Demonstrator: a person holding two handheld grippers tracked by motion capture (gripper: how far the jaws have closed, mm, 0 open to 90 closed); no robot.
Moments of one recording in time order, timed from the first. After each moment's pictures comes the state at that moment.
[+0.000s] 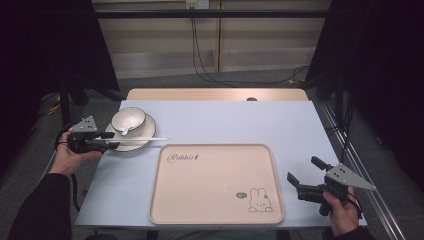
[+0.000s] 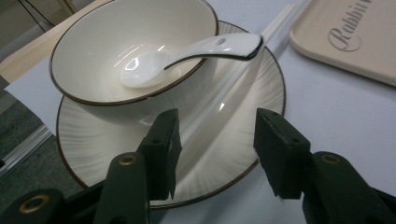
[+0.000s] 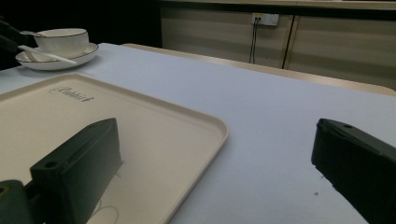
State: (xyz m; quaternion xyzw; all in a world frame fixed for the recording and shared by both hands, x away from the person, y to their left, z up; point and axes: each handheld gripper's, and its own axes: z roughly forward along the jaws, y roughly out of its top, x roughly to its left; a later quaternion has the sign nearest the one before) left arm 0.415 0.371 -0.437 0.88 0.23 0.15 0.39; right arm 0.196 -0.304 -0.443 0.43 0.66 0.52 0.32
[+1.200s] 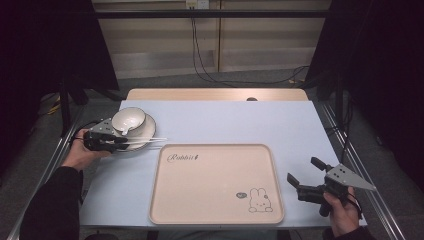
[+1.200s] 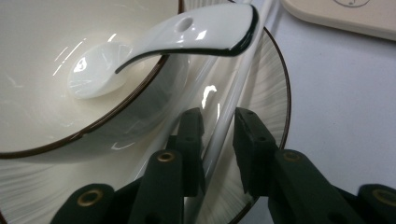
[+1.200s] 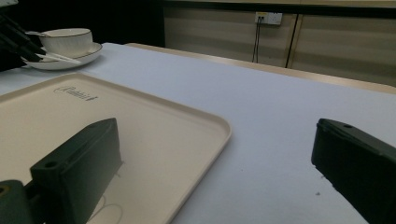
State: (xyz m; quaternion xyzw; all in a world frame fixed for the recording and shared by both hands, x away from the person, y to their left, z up) left arm 0.432 0.340 -0.454 0.92 0.16 0.12 0.33; right arm 0.195 -0.304 -0.443 0.43 0.67 0.52 0.31
